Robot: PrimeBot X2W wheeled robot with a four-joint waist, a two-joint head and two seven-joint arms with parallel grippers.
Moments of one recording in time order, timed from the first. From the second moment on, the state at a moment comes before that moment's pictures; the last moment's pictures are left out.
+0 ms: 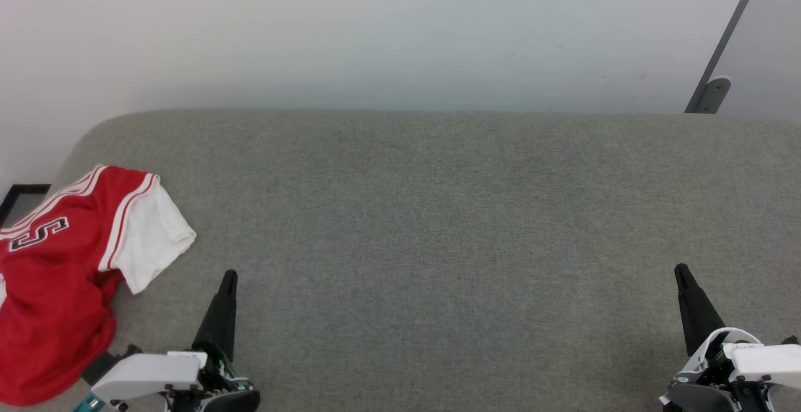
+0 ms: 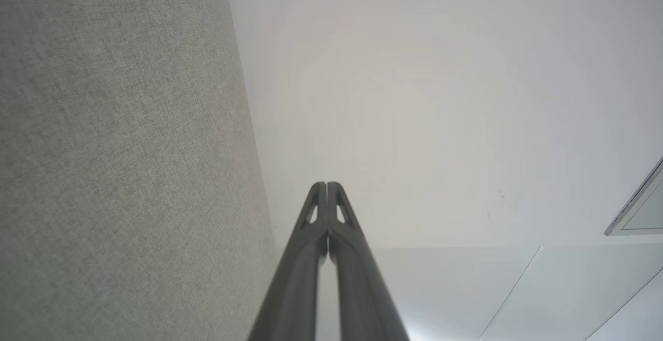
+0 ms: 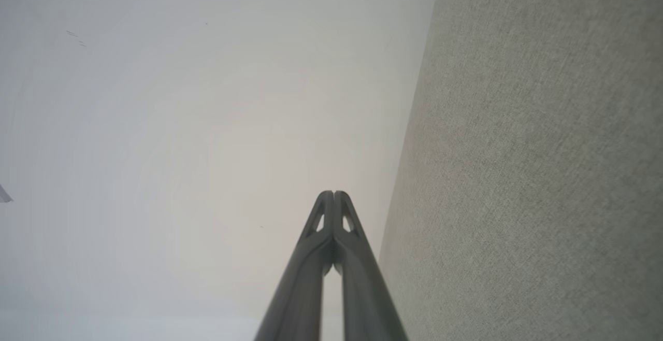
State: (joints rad) left arm -0.11 0.05 0.11 0.24 -1.61 -0.13 0.11; right arm -0.11 -0.05 -0.11 0.25 1.61 0.13 0.11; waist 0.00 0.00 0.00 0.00
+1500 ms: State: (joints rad) left arm -0.06 0.04 0.09 0.26 -1.61 -0.12 0.08; right arm -0.07 -0.05 -0.09 0.27 1.60 0.13 0.09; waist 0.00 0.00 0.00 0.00
